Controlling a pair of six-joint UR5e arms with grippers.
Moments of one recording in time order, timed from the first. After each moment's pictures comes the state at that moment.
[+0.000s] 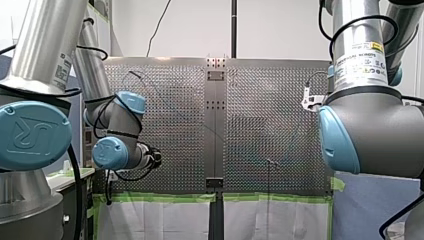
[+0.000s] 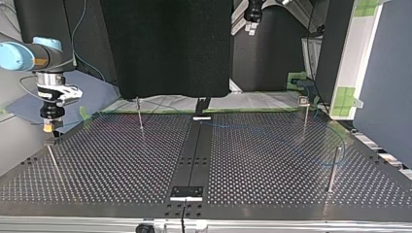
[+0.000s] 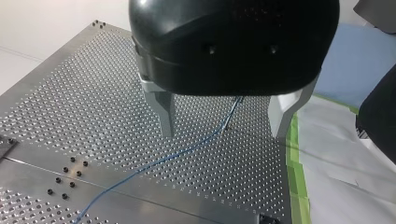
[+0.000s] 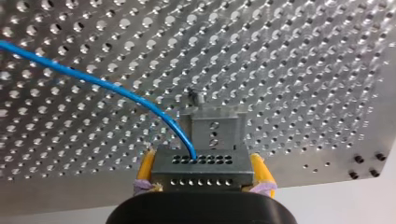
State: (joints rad) left arm -0.67 -1.79 -2.63 -2.11 -2.06 -1.89; right arm 1.54 -1.14 1.67 -0.63 1.30 1.67
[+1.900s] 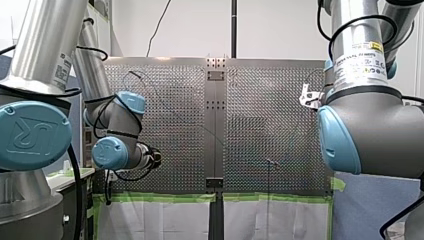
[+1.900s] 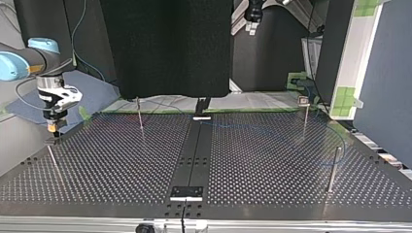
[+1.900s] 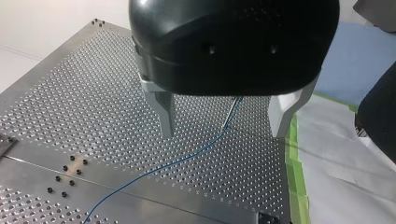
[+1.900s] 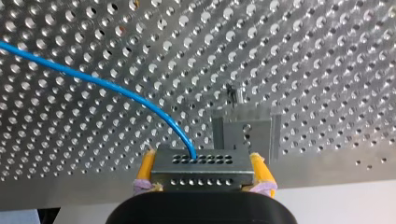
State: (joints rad) left arm -0.67 -1.79 -2.63 -2.11 -2.07 -1.88; right arm 1.57 -1.13 1.58 -0.39 1.33 1.72
